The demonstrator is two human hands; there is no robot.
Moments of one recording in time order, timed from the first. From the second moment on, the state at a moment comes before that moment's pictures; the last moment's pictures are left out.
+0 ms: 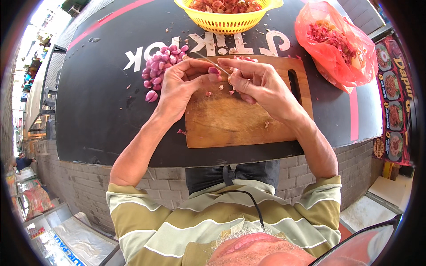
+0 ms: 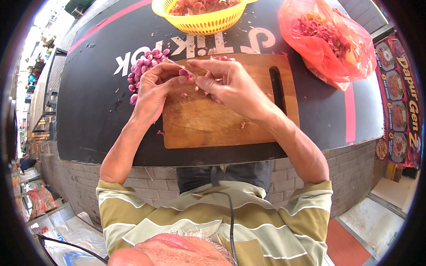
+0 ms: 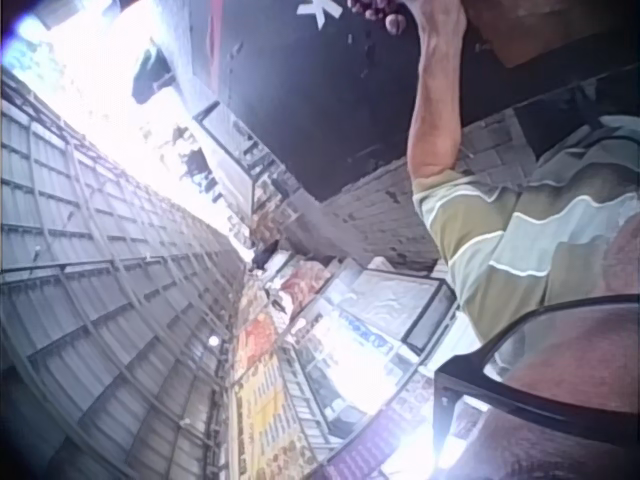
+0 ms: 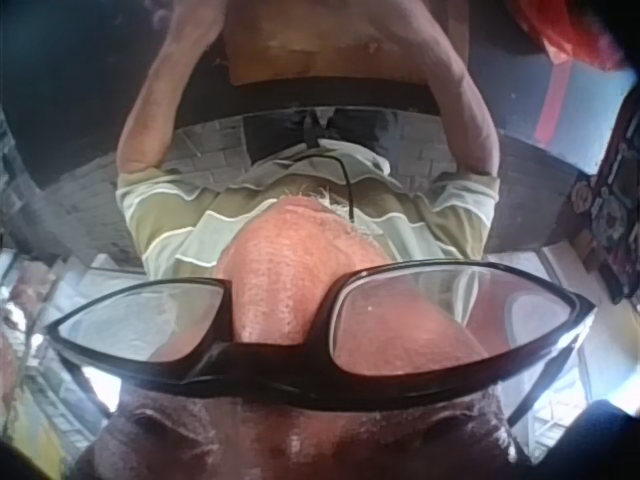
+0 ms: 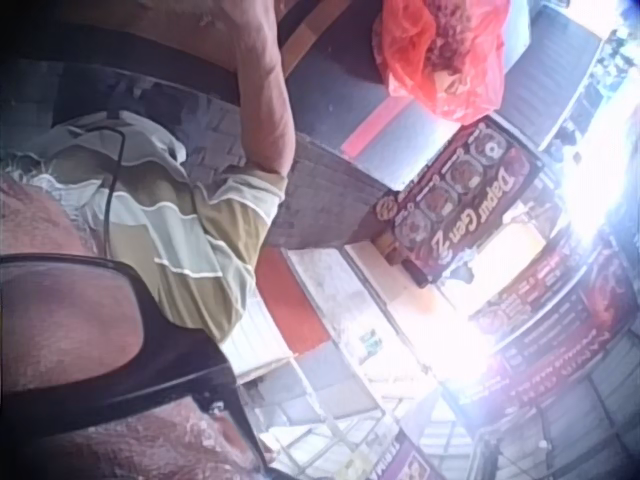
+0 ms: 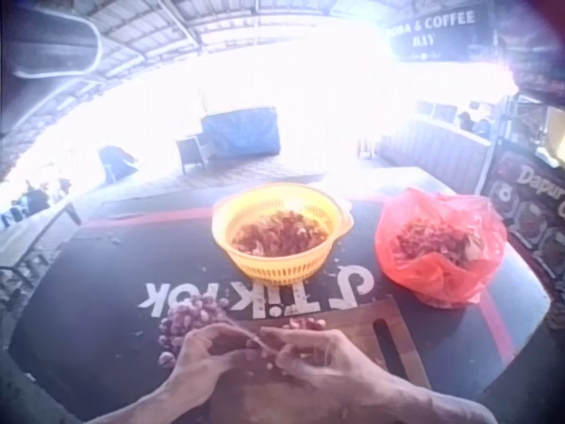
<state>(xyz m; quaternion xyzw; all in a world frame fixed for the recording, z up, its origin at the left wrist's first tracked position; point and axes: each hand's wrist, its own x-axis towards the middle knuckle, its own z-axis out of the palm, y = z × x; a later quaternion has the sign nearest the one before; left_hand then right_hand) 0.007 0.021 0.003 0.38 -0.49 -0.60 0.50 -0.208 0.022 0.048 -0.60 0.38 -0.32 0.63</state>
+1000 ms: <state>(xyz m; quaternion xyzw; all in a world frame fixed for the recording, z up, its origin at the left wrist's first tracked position) 0.004 0.024 0.007 0.31 -0.42 -0.66 0.54 -0.201 0.033 0.041 -0.62 0.45 -0.34 0.55</state>
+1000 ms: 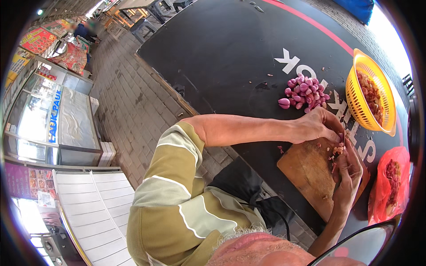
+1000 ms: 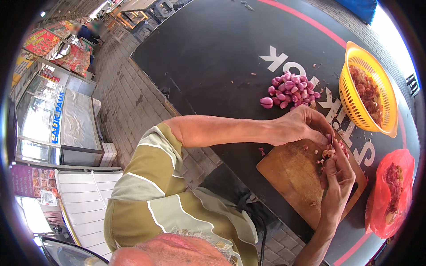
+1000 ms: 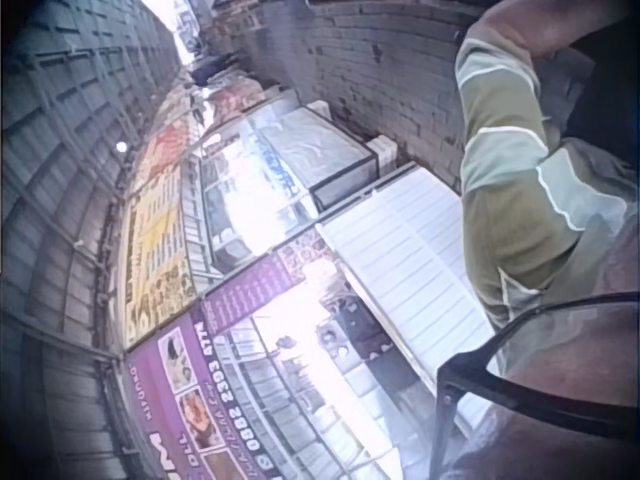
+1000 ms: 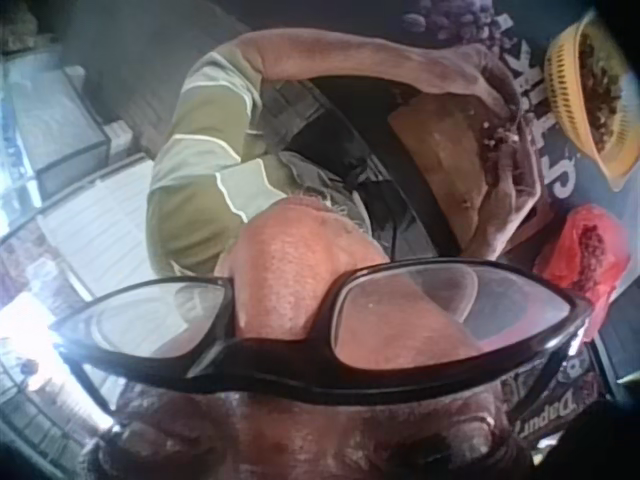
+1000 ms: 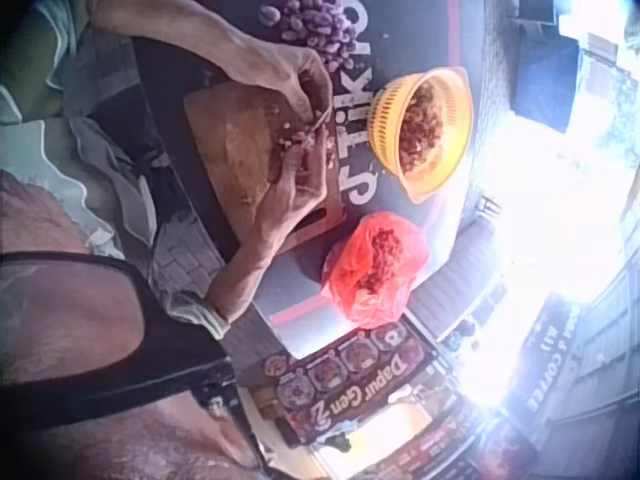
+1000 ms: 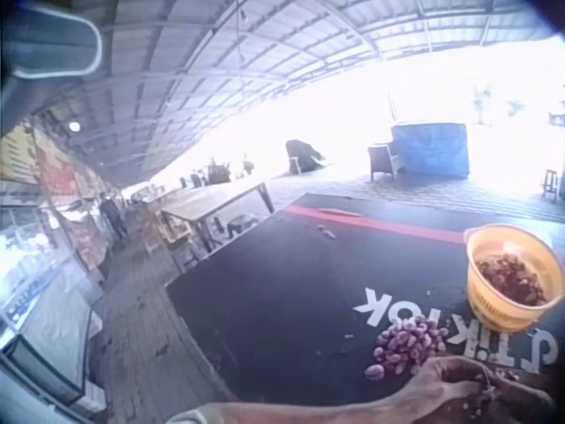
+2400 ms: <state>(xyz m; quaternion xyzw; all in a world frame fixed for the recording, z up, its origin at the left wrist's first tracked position) 0.010 0.022 0.005 0.33 -0.35 -0.69 0.54 -0.208 0.023 0.042 -0.54 0.41 -0.34 0.66</state>
